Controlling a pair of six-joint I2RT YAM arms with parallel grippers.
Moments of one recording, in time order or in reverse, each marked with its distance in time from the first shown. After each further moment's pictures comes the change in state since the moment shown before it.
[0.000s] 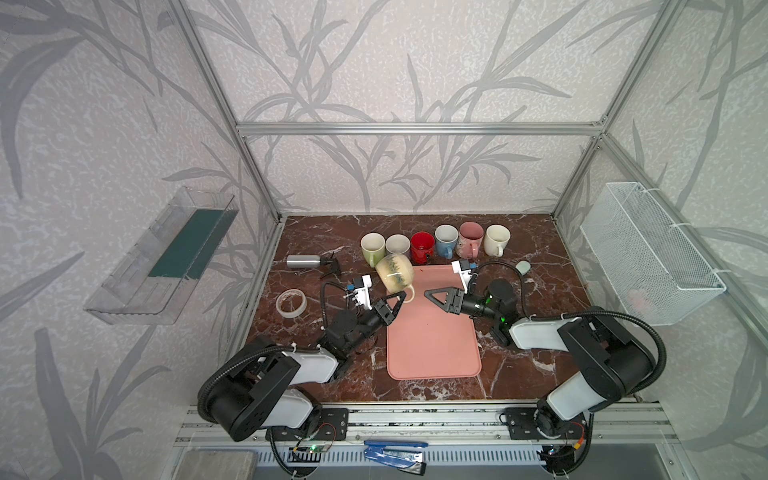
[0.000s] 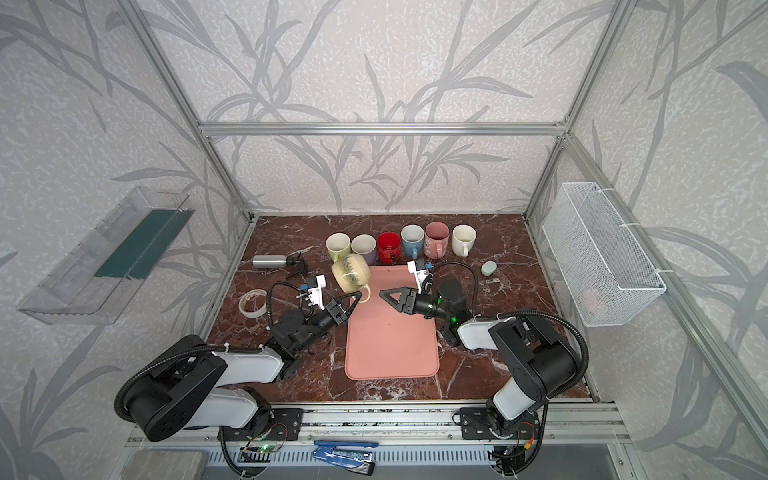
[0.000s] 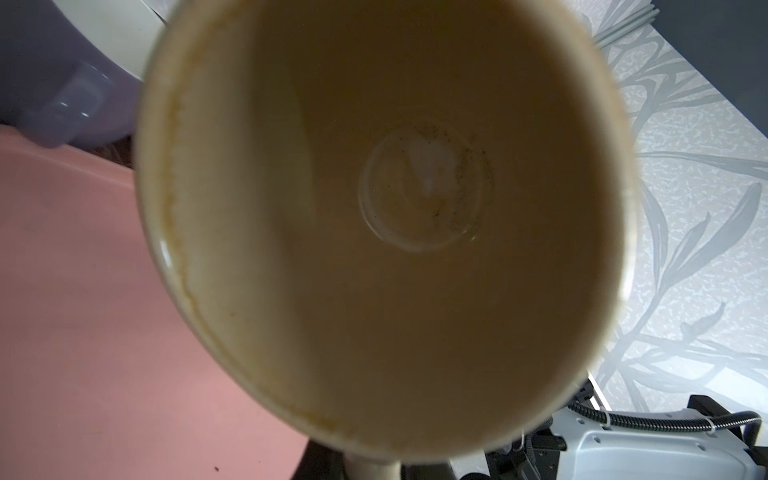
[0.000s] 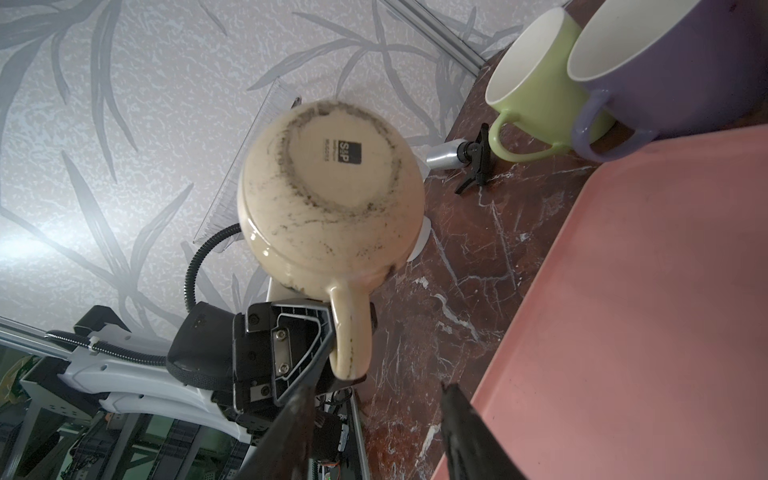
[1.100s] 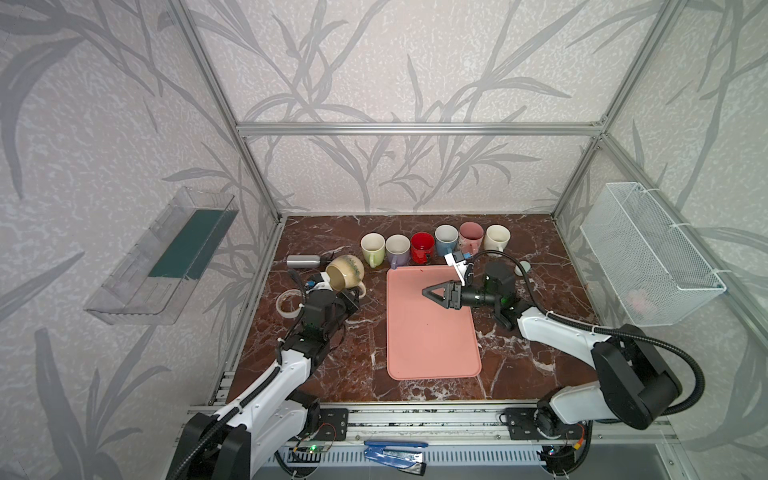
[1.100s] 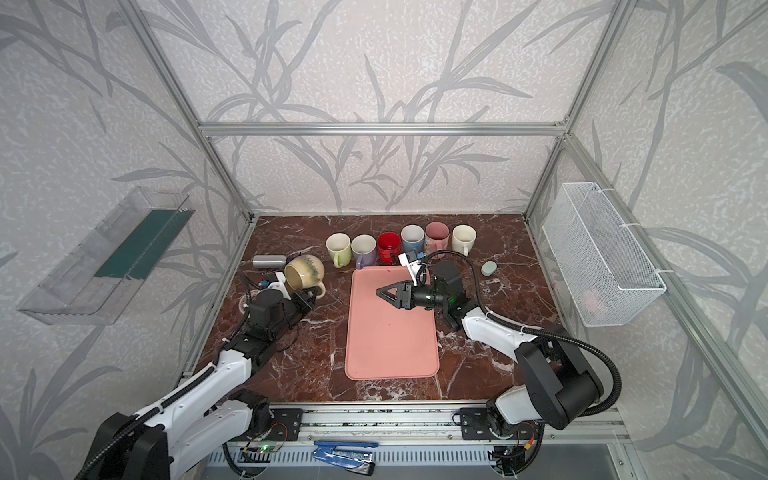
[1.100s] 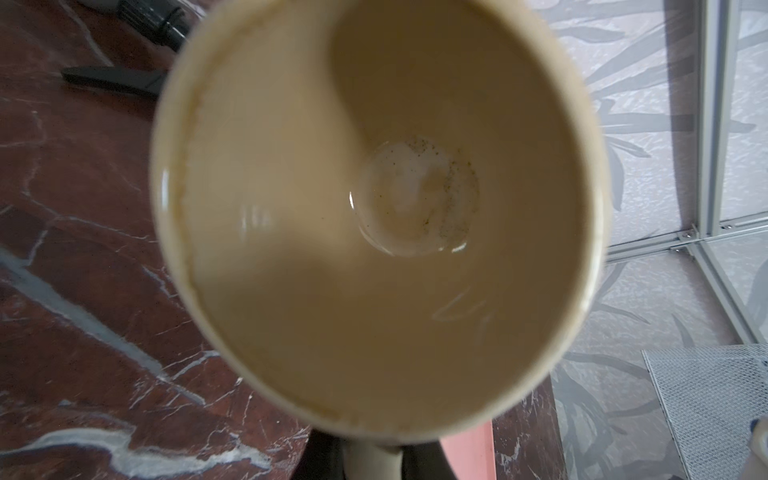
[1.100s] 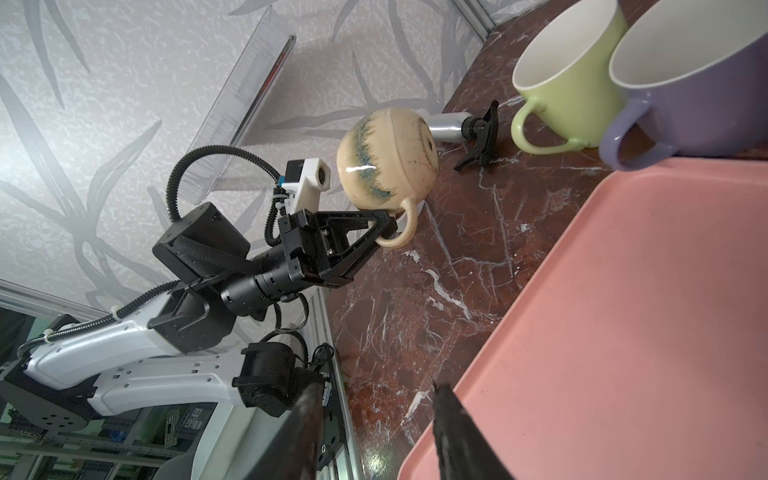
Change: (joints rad) left arm 0.303 -0.403 0.183 -1.061 -0.171 0.147; right arm 0.000 -0.171 0.170 -0.555 -0.069 -0.269
